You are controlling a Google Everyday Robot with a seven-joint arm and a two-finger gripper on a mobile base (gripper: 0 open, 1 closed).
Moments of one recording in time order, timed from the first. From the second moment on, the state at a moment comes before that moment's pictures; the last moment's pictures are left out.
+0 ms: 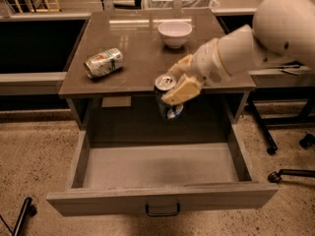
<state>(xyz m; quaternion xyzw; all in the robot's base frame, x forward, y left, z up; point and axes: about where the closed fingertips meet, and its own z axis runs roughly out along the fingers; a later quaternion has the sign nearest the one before) 0.554 -0.041 0.890 -0.60 0.68 0.20 0.38</state>
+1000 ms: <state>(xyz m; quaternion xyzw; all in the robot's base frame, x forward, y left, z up) 0.546 -0.075 0.782 -0.53 0.71 0.20 0.42</state>
